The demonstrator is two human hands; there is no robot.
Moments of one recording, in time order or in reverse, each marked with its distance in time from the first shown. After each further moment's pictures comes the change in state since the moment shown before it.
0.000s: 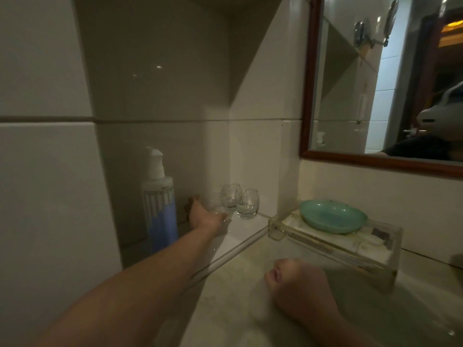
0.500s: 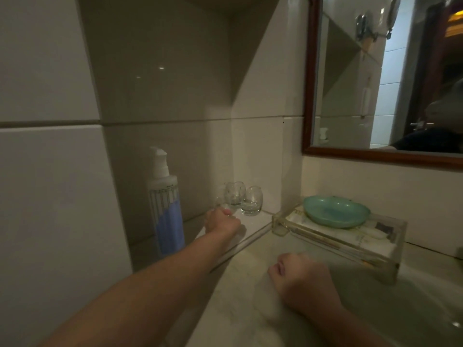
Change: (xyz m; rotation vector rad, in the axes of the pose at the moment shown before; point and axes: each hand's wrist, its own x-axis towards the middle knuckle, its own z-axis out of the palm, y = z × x) left_hand -0.034 -0.001 0.007 0.289 -0.126 0.053; right_hand 0.000 0.012 0.022 -0.077 0.183 -0.173
